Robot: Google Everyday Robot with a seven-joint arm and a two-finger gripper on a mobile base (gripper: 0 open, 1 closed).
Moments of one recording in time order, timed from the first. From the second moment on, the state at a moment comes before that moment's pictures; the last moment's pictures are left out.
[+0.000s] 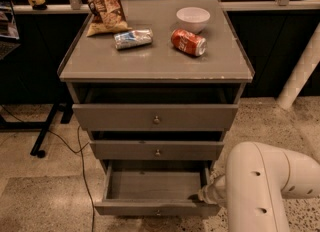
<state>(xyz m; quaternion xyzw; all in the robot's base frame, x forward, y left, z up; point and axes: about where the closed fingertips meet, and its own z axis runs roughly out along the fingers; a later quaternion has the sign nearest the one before) 0.544 -0.242 0.158 -0.04 0.98 0.09 0.16</state>
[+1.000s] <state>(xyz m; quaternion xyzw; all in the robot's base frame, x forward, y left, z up) 0.530 -0.244 0.159 -0.03 0.98 0.10 0.15</state>
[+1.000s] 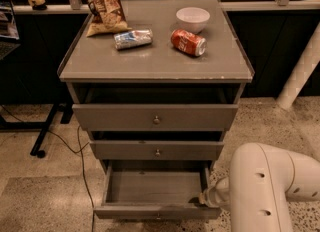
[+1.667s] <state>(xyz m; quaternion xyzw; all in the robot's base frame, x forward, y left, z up) 0.521 -0.245 0.161 -0.02 0.98 0.11 0.15</state>
